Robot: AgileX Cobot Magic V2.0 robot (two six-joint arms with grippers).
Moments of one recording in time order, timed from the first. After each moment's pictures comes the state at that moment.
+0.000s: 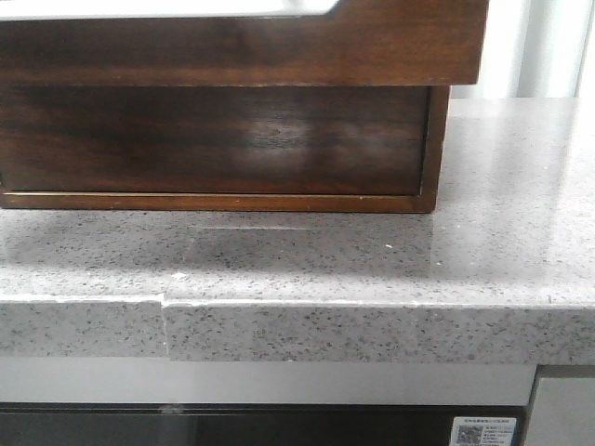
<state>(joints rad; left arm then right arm) -0.14 0.03 -0.18 -0.64 0.51 0.57 0.73 0.15 -0.58 -0.43 0.72 0.20</state>
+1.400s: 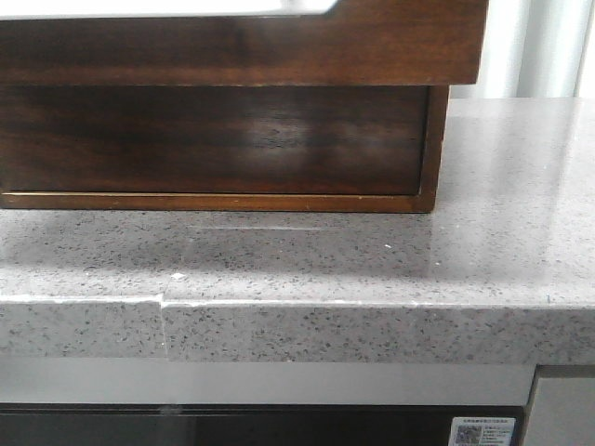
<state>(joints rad) -0.14 -0.01 0.00 -0.11 0.31 0.13 0.73 0.15 -0.58 -0.44 0.72 0.20</state>
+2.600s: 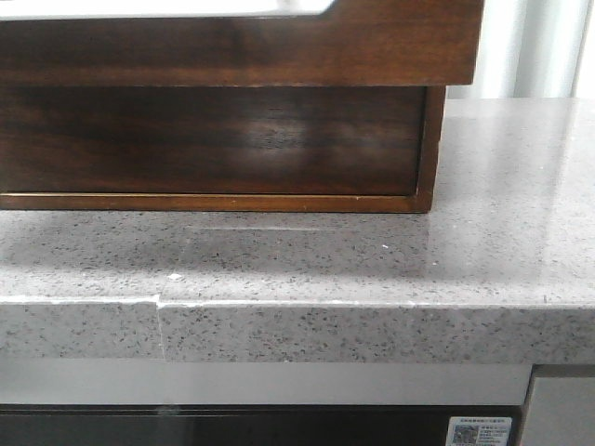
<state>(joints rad) -0.14 -0.01 0.00 -0.11 0.31 0.13 0.10 0.00 0.02 -0.09 0.15 0.20</state>
